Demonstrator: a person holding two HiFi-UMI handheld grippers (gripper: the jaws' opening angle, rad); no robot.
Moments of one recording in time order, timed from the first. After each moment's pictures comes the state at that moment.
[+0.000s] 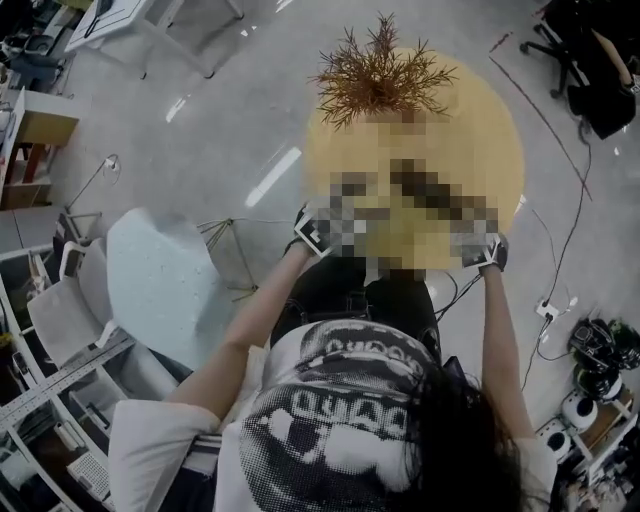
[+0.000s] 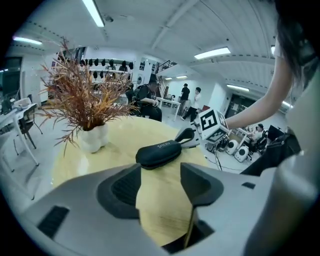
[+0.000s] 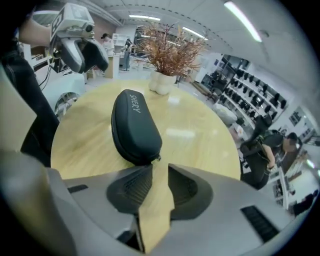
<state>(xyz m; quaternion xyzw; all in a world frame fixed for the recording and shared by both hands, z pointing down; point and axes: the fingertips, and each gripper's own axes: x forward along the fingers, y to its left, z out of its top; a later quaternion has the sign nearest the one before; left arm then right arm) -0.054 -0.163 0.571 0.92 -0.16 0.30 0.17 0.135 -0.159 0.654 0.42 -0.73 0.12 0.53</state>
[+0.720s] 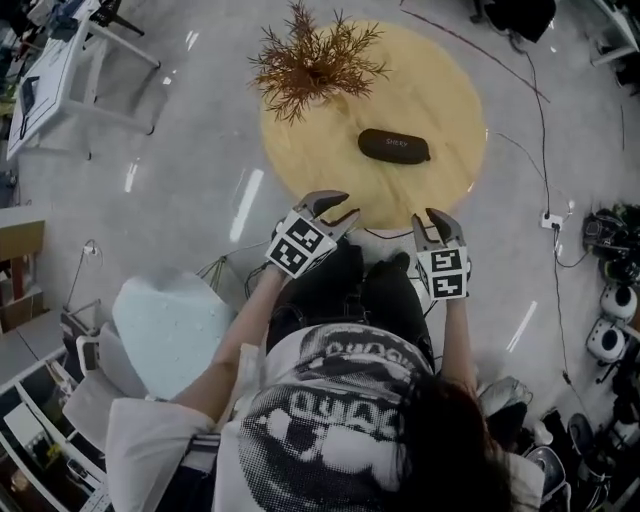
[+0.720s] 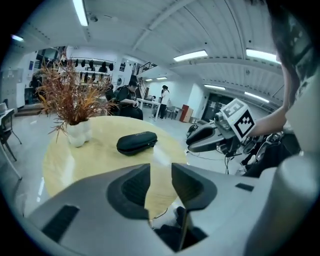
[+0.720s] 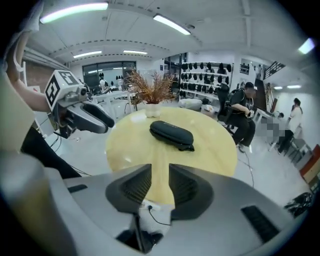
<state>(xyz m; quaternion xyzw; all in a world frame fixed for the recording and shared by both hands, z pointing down) -0.091 -0.102 0.569 0.95 -0.05 0.28 0.14 0.032 -0.035 0.589 0.61 -0.68 0.26 0.32</state>
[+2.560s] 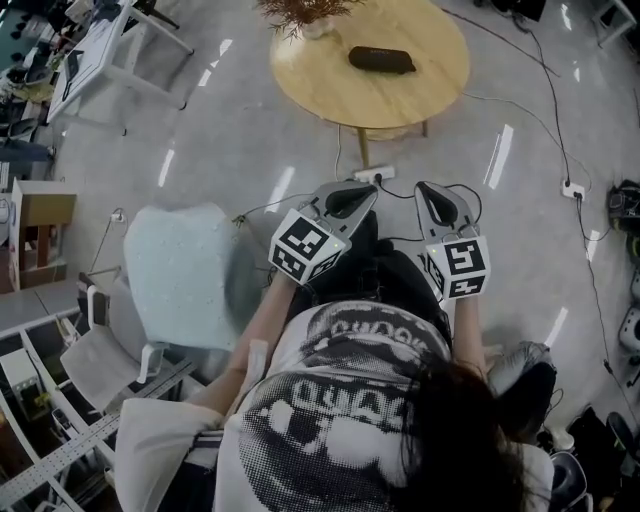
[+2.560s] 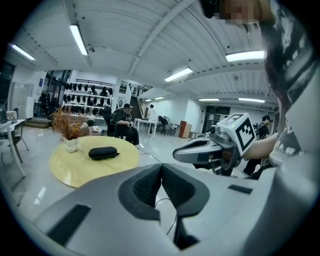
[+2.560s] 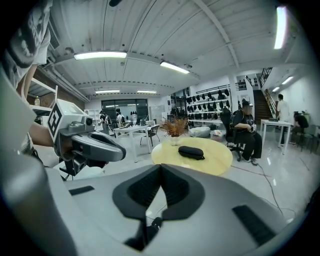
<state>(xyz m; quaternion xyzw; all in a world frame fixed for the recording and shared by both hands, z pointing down) -0.123 0.144 0.461 0.97 -0.10 0.18 0.10 -0.053 0.161 0.471 0.61 -0.76 0.16 0.14</state>
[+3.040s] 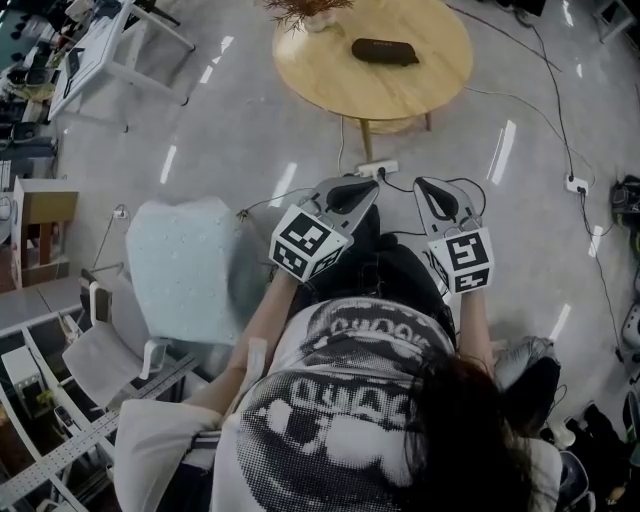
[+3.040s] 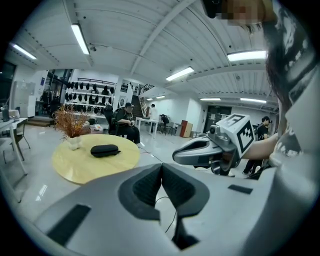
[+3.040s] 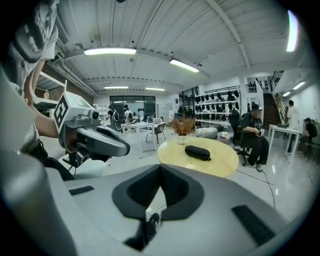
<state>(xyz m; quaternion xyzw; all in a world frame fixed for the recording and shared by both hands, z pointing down) -0.132 0.151 0.460 0.97 -0.10 0.18 0.10 -0.069 0.167 0.472 0.58 -0.79 0.14 0.17</state>
